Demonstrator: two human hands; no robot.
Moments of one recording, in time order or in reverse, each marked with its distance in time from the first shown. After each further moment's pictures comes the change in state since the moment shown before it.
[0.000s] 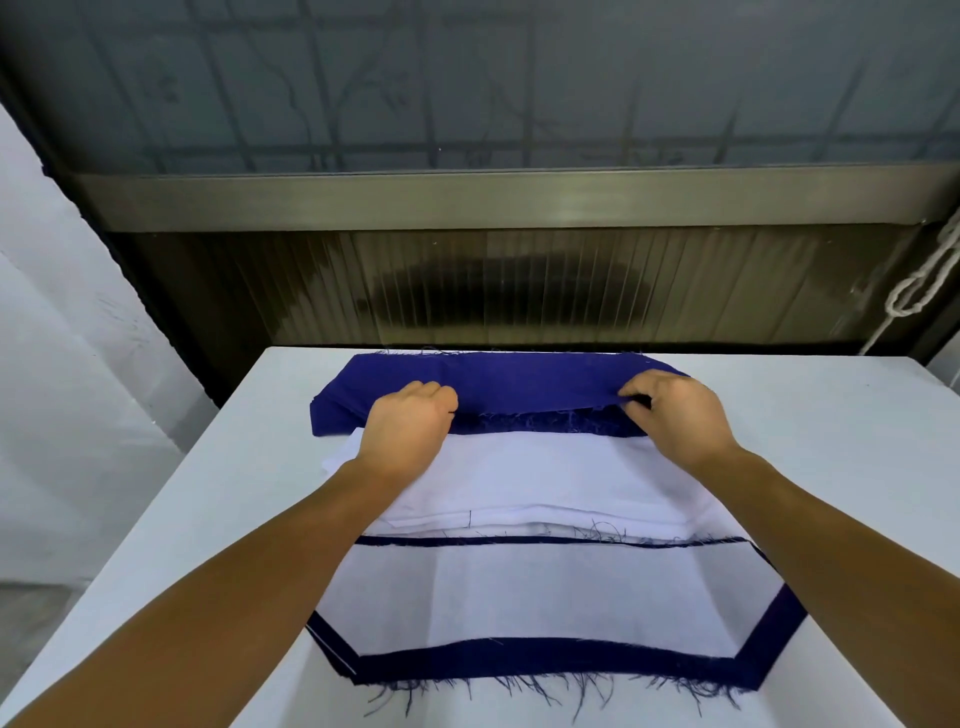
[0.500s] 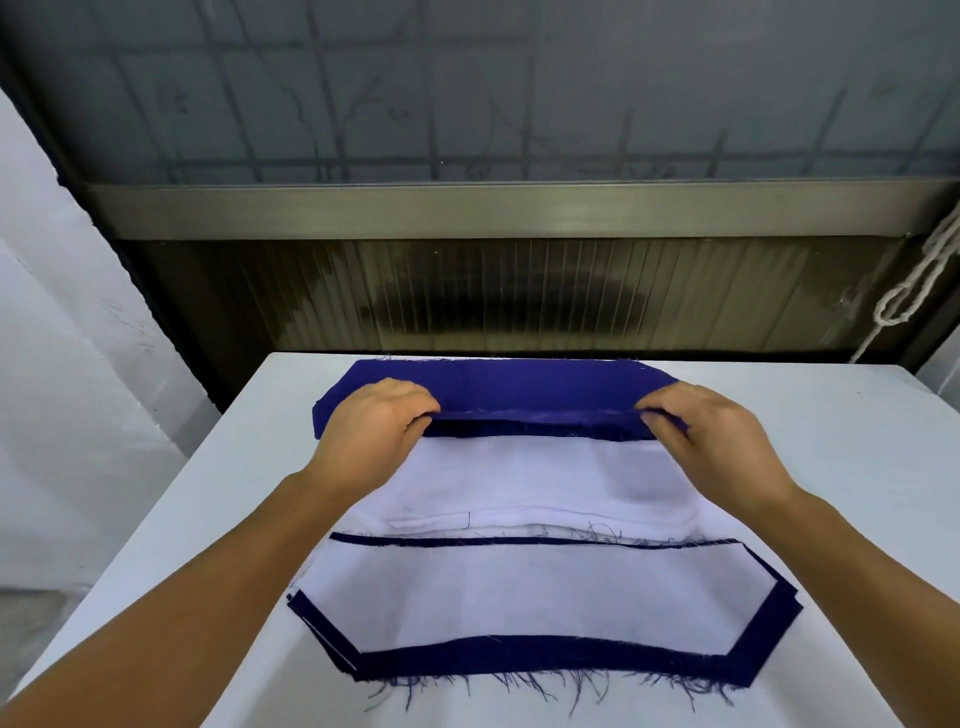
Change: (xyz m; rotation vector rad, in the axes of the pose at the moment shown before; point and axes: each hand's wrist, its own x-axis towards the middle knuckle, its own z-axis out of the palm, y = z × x) left_hand -0.026 -0.020 -0.049 -0.229 0.120 0.164; right_hand -0.051 -0.025 -0.056 0.064 0.089 -0.103
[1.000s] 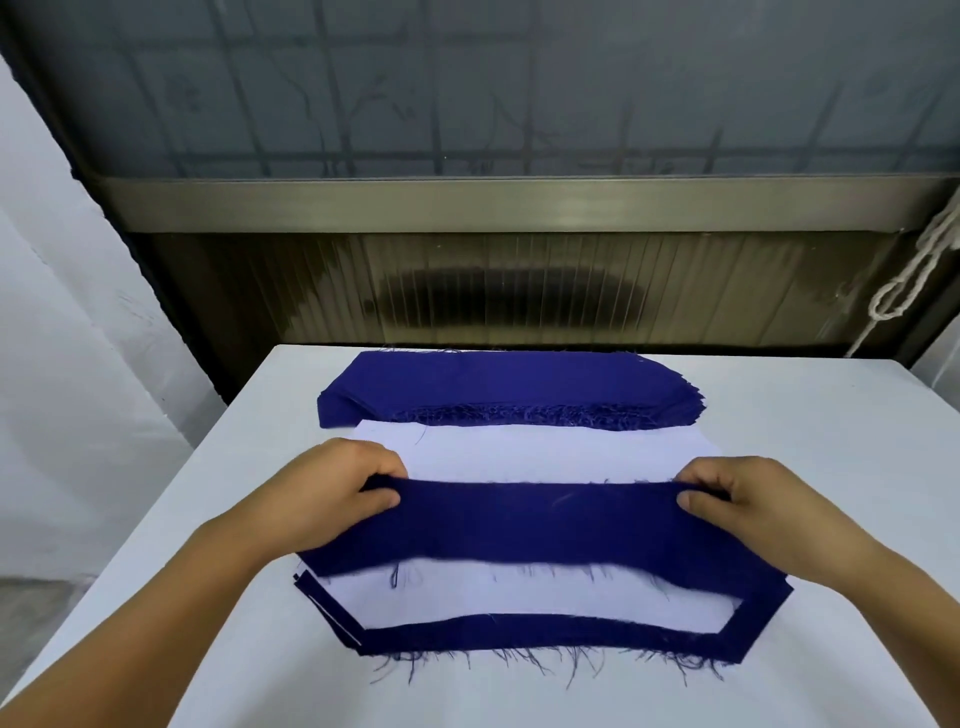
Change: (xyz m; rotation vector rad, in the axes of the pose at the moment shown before) left_hand -0.056 0.015 -0.060 -0.169 -0.562 -0.179; right_hand -0.058 -0.002 -0.041 0.229 -0.518 0.257
